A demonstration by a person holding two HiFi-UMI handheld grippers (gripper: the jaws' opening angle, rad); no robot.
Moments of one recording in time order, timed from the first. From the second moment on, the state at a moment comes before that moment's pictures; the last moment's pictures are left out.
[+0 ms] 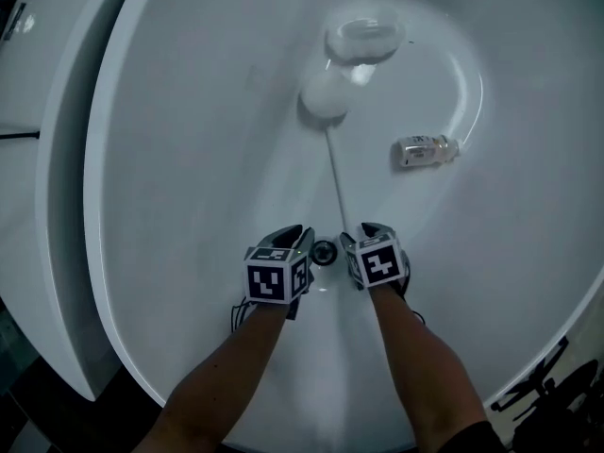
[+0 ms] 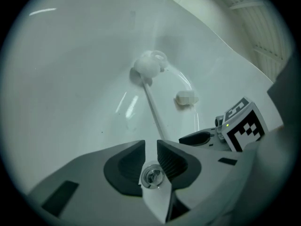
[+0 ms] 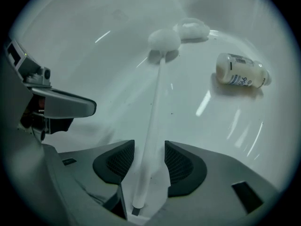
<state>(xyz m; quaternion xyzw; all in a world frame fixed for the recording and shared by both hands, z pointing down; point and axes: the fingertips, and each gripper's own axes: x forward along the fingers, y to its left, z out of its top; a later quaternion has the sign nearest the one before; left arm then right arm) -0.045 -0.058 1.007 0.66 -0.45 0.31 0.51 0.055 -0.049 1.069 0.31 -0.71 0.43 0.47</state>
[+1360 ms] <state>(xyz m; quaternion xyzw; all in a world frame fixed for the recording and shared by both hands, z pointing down) -0.022 -0.103 0.643 0.74 -0.46 0.21 0.45 0.081 -0.071 0.733 0.39 -0.68 0.46 0.41</state>
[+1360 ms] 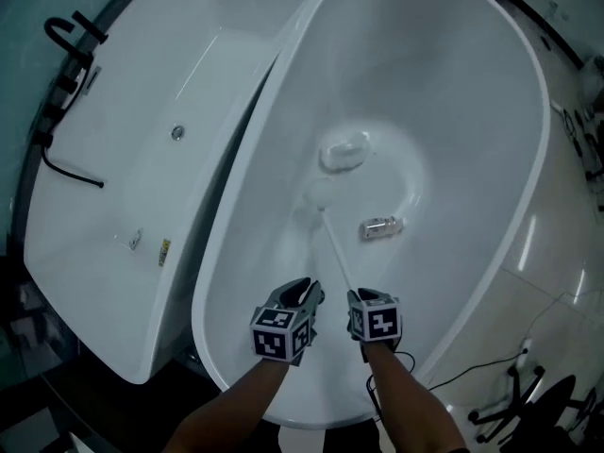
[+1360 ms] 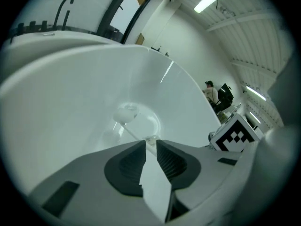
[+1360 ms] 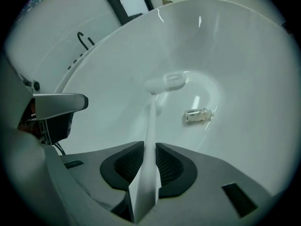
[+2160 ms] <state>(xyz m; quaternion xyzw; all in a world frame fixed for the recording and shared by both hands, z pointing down) -0.086 0.000 0.100 0.82 -0.52 0.07 0.24 0.129 -0.004 0.184 0.48 -0.79 0.36 0.16</state>
